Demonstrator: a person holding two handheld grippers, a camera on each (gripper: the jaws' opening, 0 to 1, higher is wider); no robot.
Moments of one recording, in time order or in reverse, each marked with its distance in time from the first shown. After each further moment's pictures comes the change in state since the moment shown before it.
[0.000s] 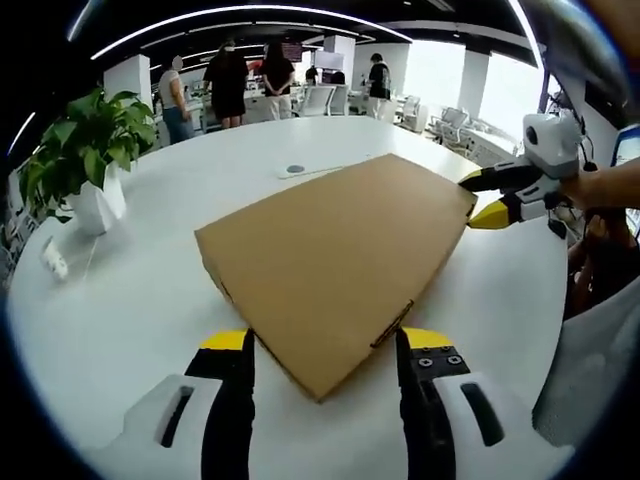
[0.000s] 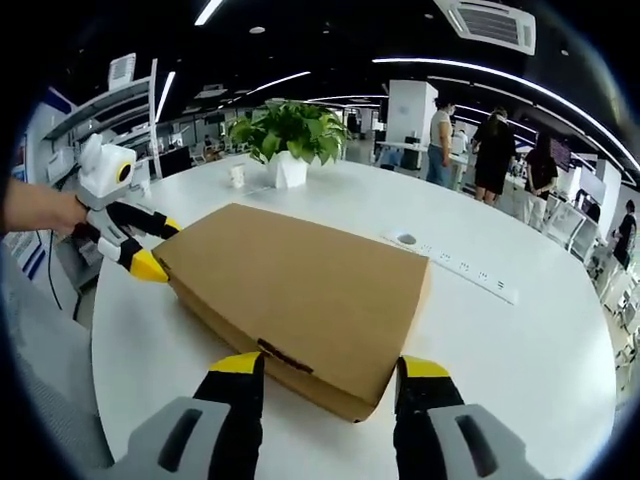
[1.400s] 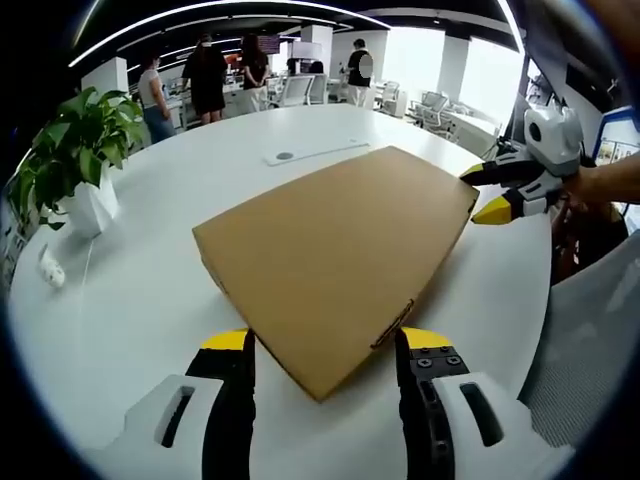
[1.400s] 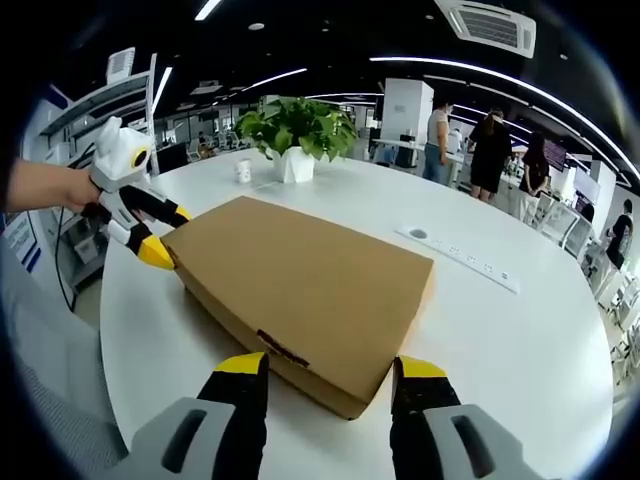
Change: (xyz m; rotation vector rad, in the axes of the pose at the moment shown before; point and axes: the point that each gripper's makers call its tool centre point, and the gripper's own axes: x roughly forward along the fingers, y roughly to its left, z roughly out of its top) left arm -0.033 0.000 -0.022 0.062 0.055 -0.067; right arm -0.014 0.047 -0.011 -0.002 0.013 -0.033
